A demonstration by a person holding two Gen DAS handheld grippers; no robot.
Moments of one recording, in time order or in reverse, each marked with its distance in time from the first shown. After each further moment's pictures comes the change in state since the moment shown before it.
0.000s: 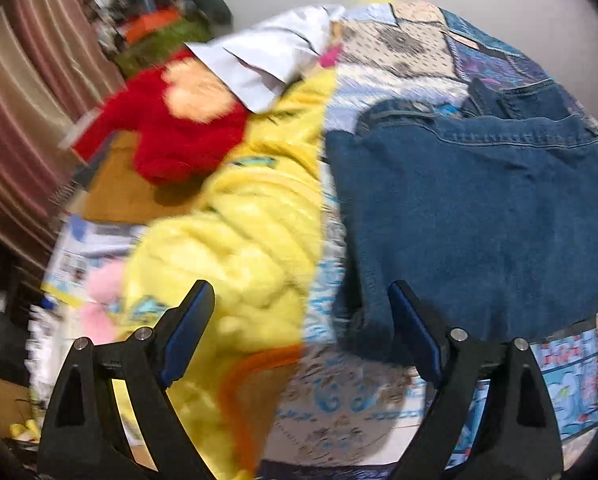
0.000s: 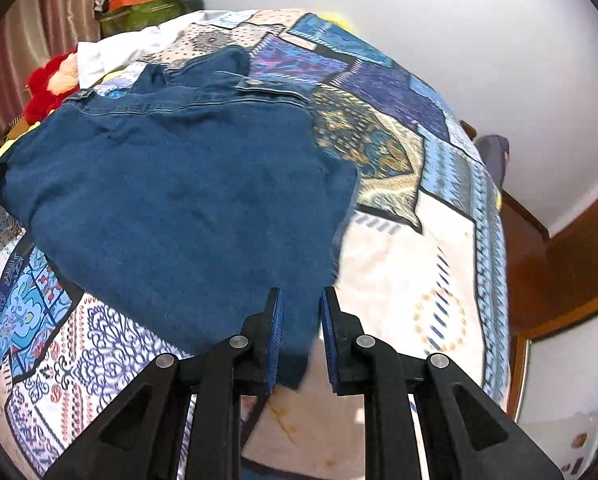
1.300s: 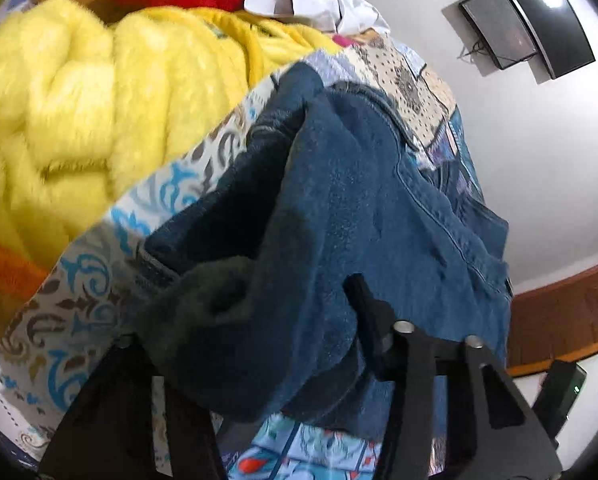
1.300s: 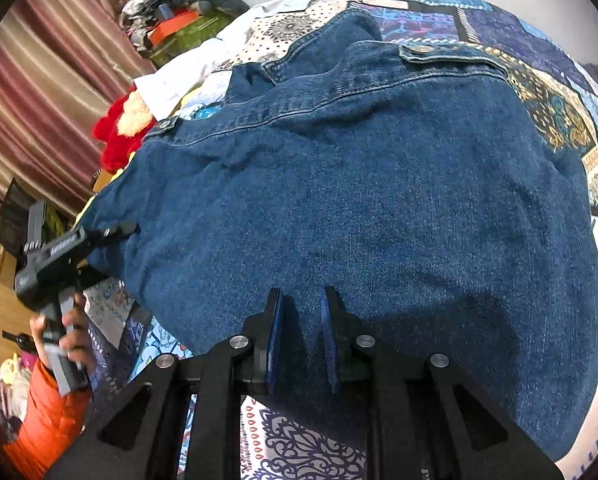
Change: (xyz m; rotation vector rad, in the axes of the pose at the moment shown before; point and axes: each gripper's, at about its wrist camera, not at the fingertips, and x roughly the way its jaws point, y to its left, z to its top) left arm 0.066 -0.024 -0.015 -0.692 0.063 -0.553; right arm 0.059 0.093 0.050 0.119 0.065 0.464
